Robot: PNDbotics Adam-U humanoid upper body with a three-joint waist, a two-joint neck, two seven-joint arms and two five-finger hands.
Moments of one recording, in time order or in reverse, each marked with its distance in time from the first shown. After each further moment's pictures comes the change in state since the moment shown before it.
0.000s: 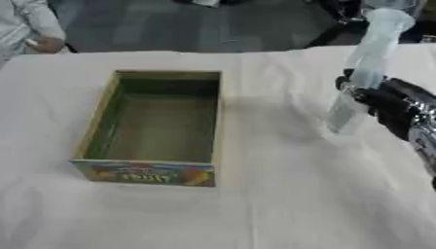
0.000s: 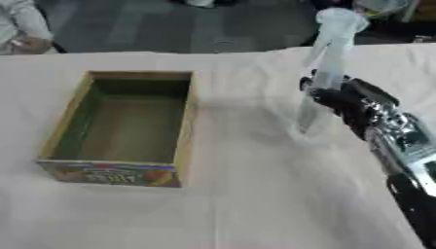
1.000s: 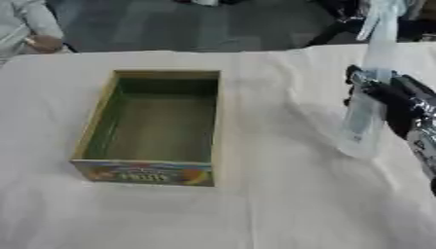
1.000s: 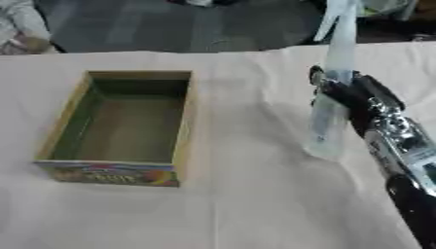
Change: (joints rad) left arm -0.005 -0.008 0.003 0.006 0.005 -0.005 -0.008; right arm -0.005 0.003 0.000 -0.002 -0.108 -0.189 -0.191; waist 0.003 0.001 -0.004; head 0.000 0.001
